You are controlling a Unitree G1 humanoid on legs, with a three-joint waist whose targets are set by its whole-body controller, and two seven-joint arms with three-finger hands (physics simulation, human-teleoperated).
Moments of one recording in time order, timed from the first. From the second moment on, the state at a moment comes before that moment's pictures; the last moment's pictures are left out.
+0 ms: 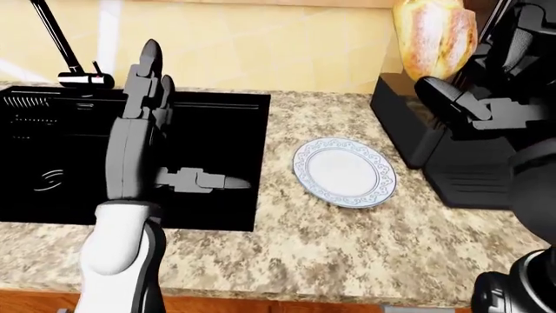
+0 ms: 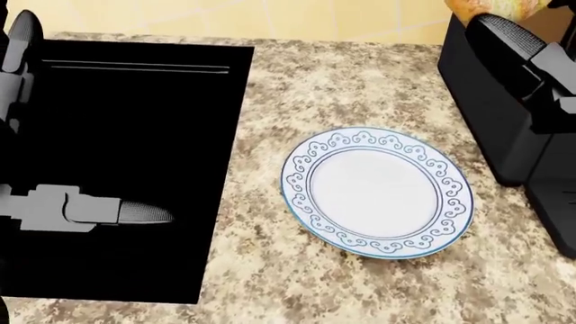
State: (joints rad) left arm -0.34 0.14 0.12 -0.86 0.08 0.76 -0.11; right arm -0.70 -0.57 -0.35 -0.85 0.88 1.14 -0.71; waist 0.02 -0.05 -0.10
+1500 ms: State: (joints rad) left arm -0.34 0.13 0.11 -0.84 0.08 0.74 -0.10; right arm -1.31 -0.39 -0.05 0.37 -0.83 0.71 1.05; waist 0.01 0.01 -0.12
